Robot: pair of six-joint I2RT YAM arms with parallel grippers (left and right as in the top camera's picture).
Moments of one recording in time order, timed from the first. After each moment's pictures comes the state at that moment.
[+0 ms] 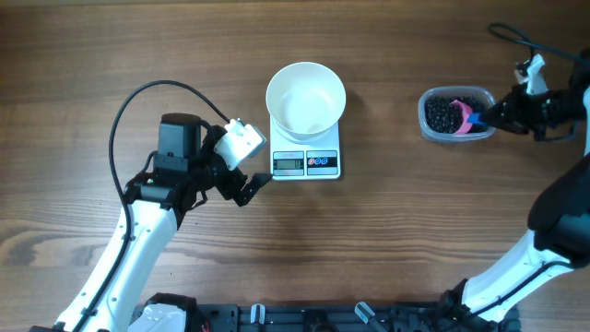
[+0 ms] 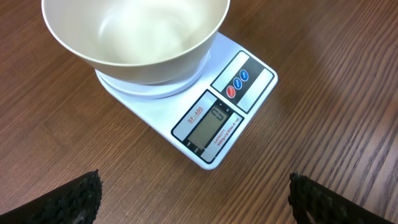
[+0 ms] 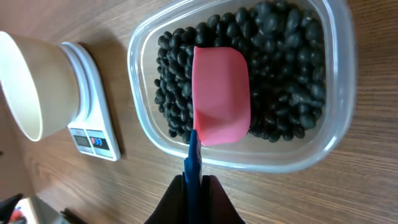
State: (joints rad) left arm -0.17 1.24 0.76 -0.43 0.51 0.56; right arm -0.50 2.03 1.71 -1.32 -0.61 -0.32
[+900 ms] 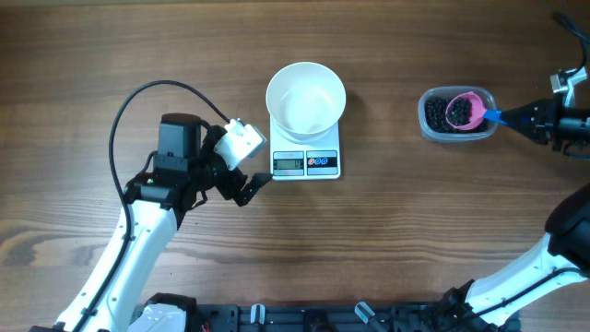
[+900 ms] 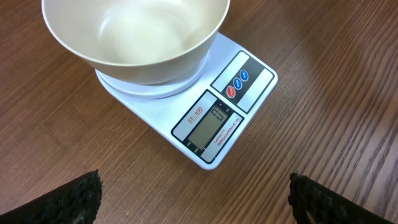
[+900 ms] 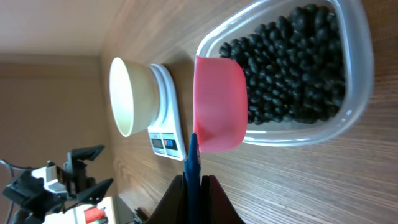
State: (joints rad) left arm -0.17 1.24 0.76 -0.43 0.51 0.56; right arm -0.67 2.03 1.70 -1.48 -0.95 -0.47
